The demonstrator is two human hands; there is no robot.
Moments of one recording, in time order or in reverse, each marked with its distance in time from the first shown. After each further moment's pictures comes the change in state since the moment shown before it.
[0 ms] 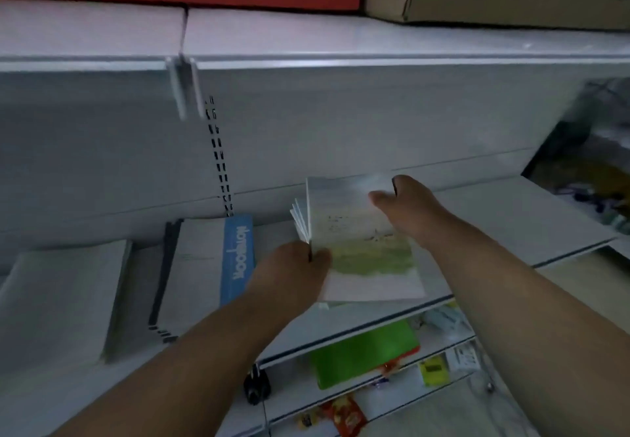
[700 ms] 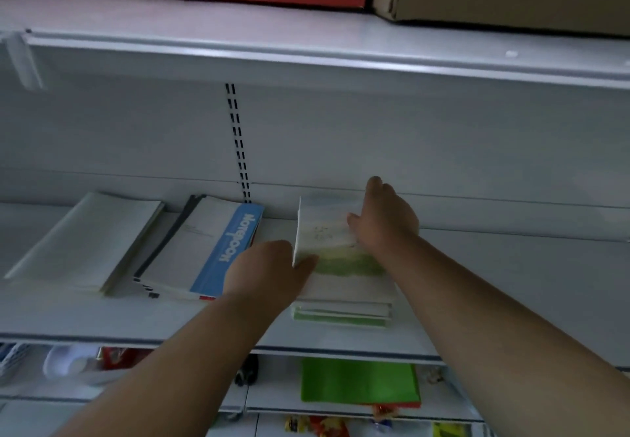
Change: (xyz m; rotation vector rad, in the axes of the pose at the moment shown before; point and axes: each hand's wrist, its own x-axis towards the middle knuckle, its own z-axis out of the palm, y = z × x) left_hand 0.023 0.034 0.044 0.356 0.295 -0.299; right_hand 0.054 0.005 0.026 -0.357 -0.048 -0.404
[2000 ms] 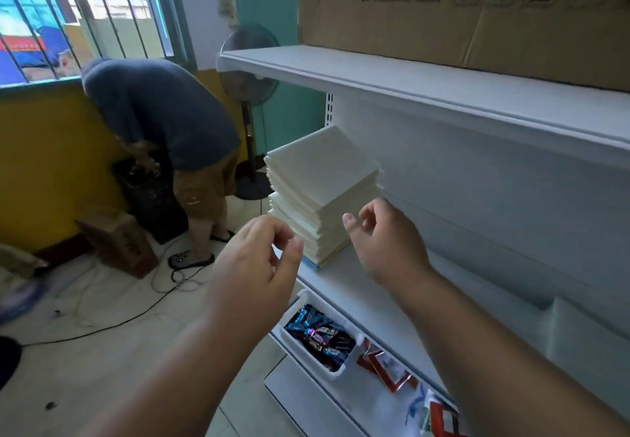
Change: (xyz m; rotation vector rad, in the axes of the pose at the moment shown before) left_hand -0.177 -0.662 -0.256 -0.217 0.919 -0.333; right_hand -0.130 -0.767 0.112 0.598 -0.141 -0.716
